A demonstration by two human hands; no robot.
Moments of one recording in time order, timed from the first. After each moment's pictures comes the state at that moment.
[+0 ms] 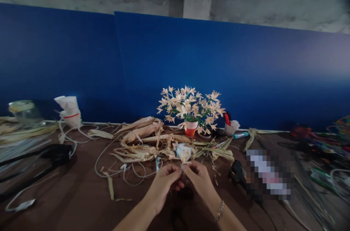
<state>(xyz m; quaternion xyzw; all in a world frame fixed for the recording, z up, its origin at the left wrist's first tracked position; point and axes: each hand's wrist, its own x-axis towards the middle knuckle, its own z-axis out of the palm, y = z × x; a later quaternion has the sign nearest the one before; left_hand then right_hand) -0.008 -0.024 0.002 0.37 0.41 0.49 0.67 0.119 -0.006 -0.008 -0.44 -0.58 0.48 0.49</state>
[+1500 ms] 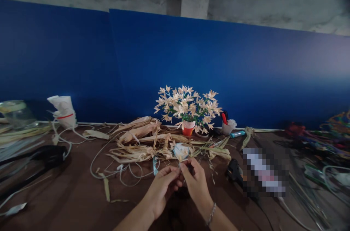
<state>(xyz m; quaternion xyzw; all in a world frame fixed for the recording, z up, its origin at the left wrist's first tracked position) -0.004 -0.026 -0.004 0.31 0.36 0.50 0.73 0.109 -0.017 -0.002 -0.46 -0.60 0.35 0.55</state>
